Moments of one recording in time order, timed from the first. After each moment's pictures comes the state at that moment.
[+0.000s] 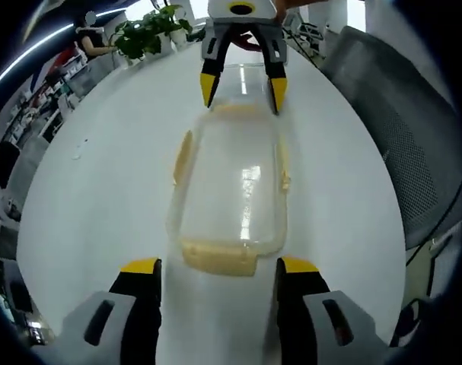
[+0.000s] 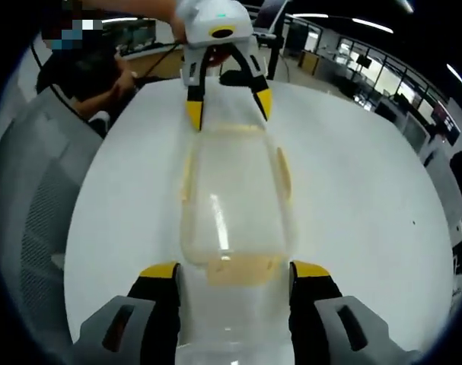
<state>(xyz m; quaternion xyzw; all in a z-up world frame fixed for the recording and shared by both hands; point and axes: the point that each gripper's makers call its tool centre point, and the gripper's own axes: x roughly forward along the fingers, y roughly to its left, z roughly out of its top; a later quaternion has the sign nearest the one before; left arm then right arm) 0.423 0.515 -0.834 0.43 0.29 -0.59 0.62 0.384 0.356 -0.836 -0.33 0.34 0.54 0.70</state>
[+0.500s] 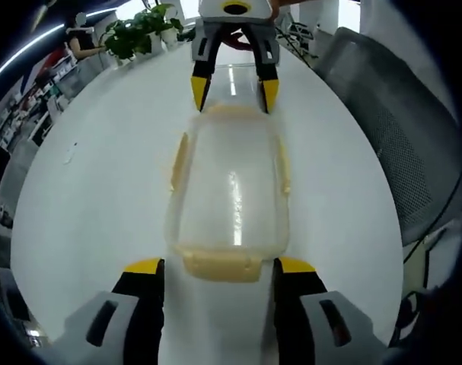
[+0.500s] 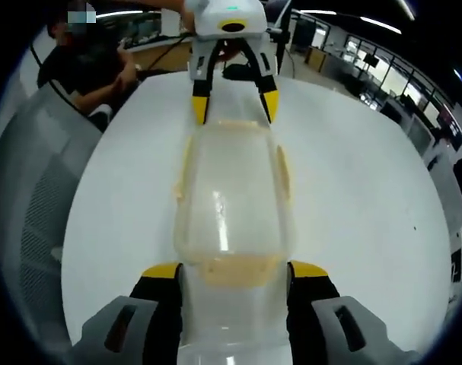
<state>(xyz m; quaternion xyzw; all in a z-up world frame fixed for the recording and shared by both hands) 0.423 0.510 -0.835 0.42 0.30 -0.61 0.59 0.389 0.356 -0.834 -0.34 0.35 0.54 0.69</state>
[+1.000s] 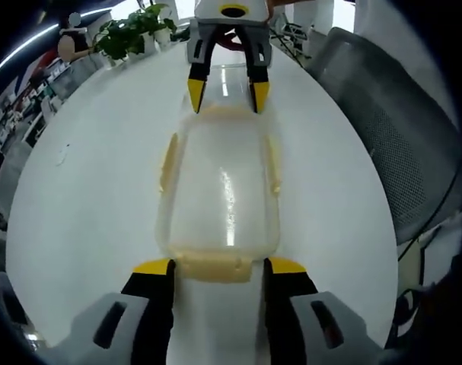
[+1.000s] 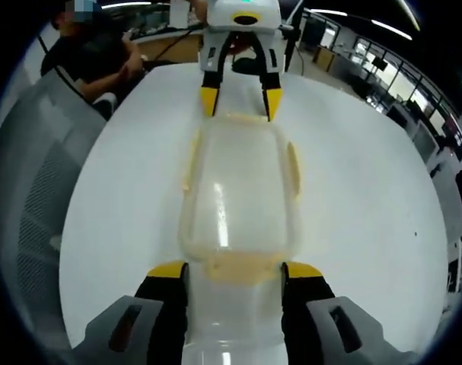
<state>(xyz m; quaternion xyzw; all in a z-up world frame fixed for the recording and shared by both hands) 0.417 0.510 -0.837 0.42 0.31 -0.63 0.58 0.383 0.354 -0.840 -0.37 0.35 0.55 0.67</state>
